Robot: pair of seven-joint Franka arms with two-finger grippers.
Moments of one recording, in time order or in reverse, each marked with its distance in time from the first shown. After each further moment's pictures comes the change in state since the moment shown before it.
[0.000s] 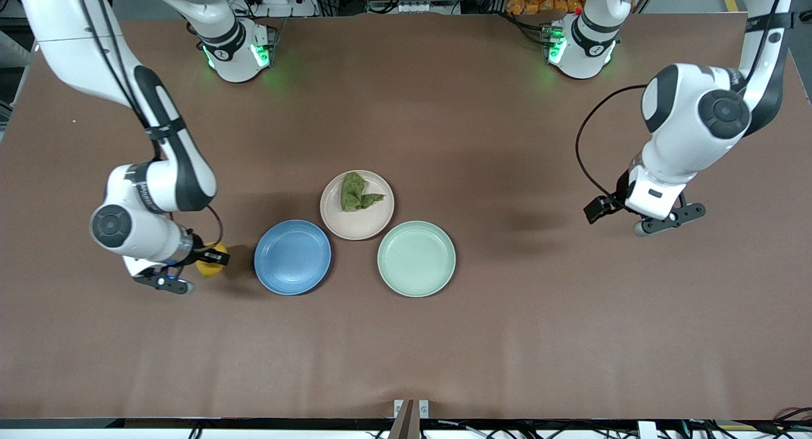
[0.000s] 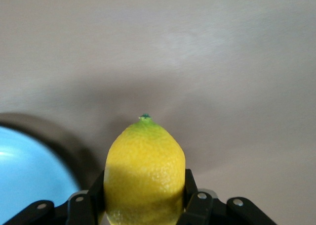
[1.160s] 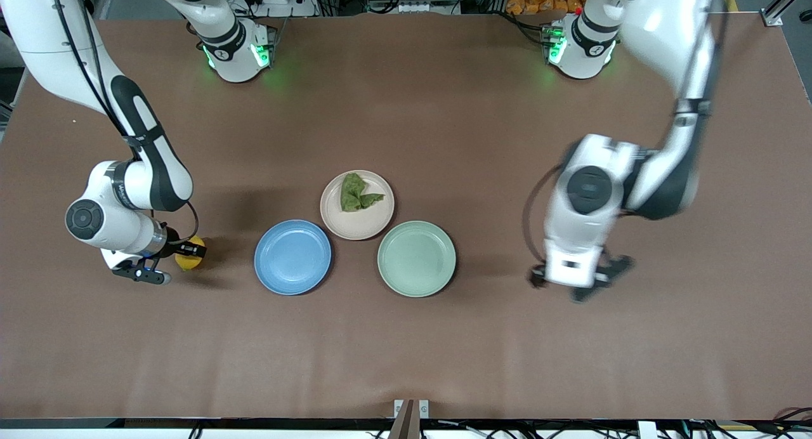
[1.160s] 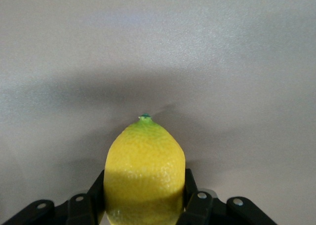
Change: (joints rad) left arm -0.163 0.456 0.045 0.595 0.309 -0.169 -0.522; right arm -0.161 0.010 -0.012 -0.117 0.000 0.121 -0.229
